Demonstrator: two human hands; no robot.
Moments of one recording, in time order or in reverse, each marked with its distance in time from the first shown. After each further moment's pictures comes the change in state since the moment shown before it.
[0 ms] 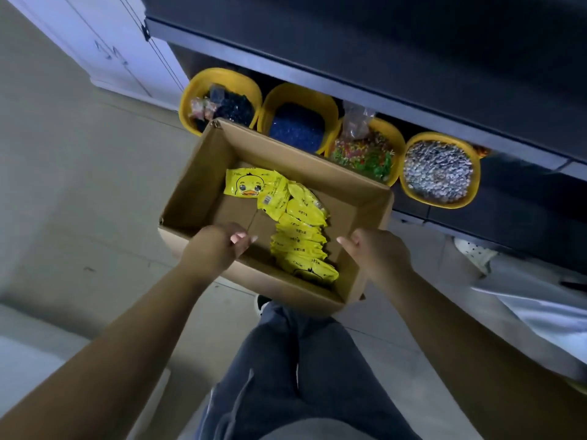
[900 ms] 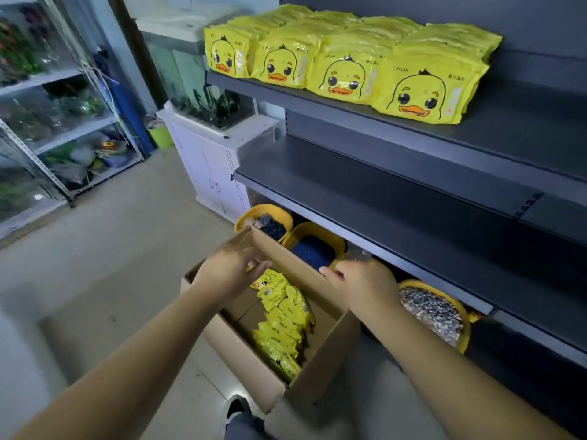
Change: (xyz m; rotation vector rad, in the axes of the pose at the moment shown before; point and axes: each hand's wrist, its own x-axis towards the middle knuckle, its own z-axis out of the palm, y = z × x) left_hand -0.126 0.190 -0.024 0.228 0.670 0.219; right_hand -0.099 0.077 -0.136 -0.119 0.749 -0.675
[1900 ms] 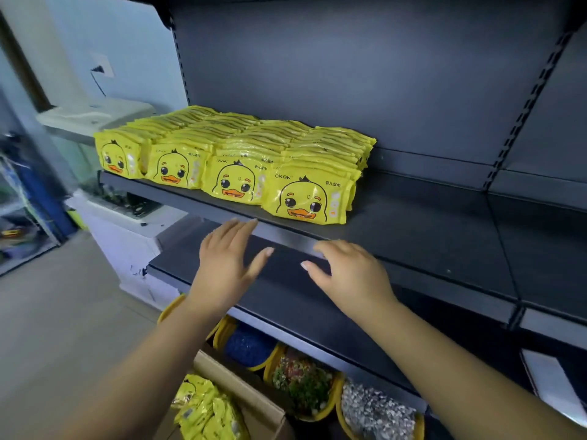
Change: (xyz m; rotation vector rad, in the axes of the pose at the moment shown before) left_hand 0.212 0.139 0.008 0.017 0.388 0.228; right_hand 0.125 0.160 -0.093 -0.094 0.592 -0.083
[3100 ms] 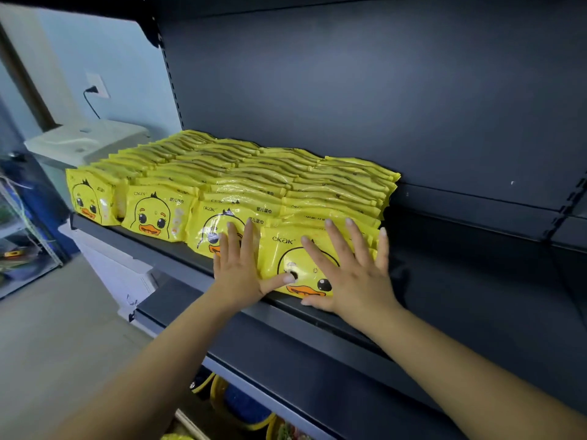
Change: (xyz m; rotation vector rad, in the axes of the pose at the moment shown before) left_hand 0.128 -0.032 0.080 -0.164 -0.364 -0.410; right_hand 0.090 0.073 0.091 -0.268 -0.190 -0.135
